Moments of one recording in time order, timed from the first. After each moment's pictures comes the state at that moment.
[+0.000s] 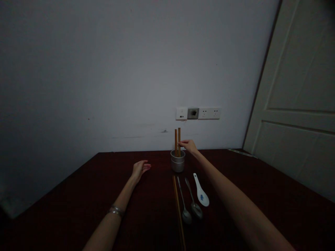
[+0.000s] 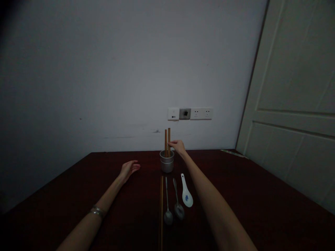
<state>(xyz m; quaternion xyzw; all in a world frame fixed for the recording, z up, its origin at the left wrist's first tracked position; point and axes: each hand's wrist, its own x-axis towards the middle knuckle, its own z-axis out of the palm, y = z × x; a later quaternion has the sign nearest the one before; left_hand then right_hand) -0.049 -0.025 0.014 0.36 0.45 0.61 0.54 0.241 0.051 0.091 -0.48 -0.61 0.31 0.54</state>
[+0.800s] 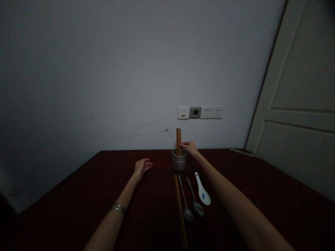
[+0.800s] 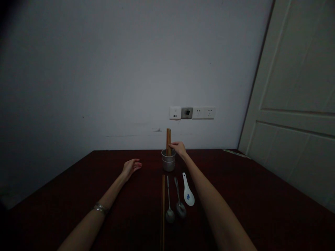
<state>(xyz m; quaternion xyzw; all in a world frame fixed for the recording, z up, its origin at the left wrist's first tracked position) -0.049 -0.022 0.012 0.36 0.45 0.62 0.54 0.237 0.055 0.072 -0.48 -0.60 0.34 0.54</state>
